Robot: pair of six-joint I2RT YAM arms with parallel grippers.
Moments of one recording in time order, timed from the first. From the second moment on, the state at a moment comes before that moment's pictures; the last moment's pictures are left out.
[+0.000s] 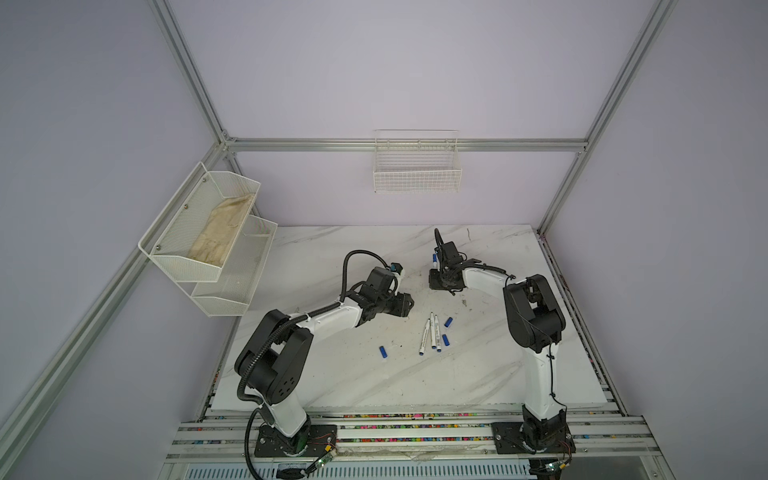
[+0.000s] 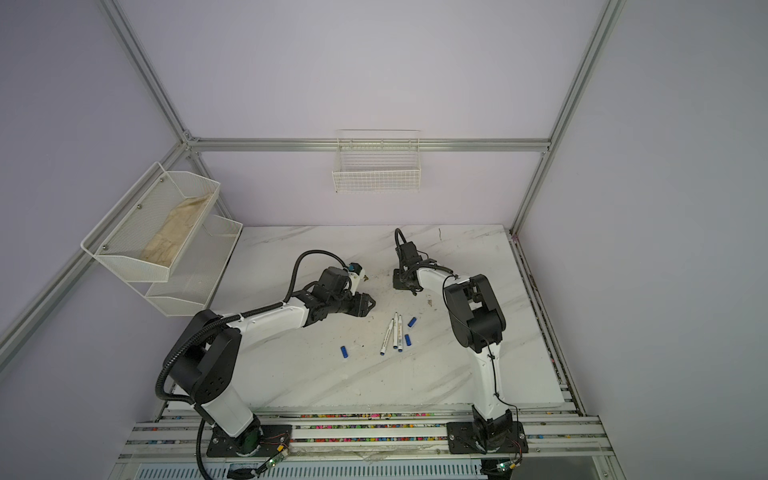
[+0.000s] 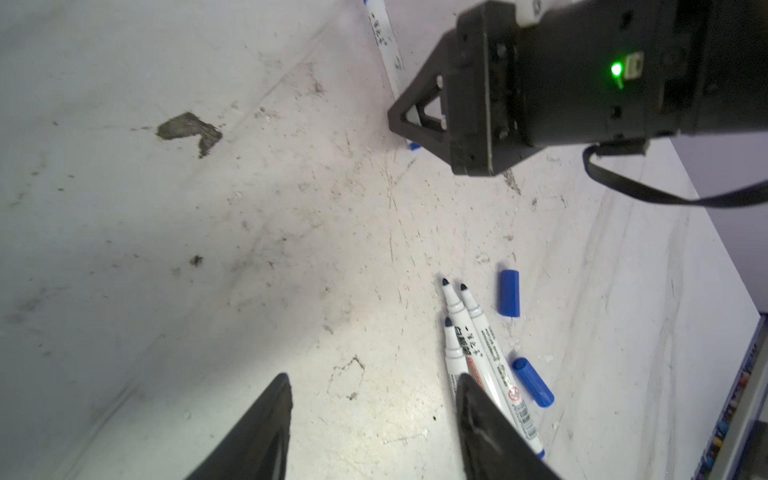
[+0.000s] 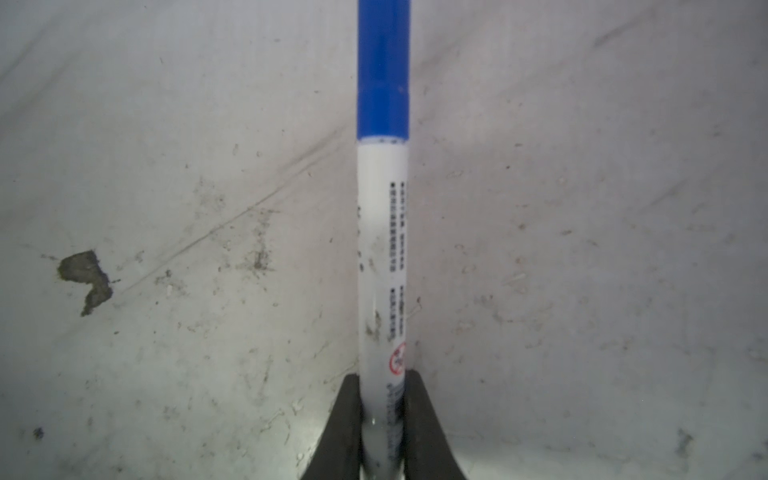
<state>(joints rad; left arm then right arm) -0.60 1.71 1.06 -0.14 0.18 -0.30 0.43 2.13 1.51 -0.39 0.04 0.41</state>
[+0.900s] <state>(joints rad) -0.77 1.82 1.13 -0.38 0.20 0.02 0.43 2.01 1.42 -0.33 0.02 0.42</state>
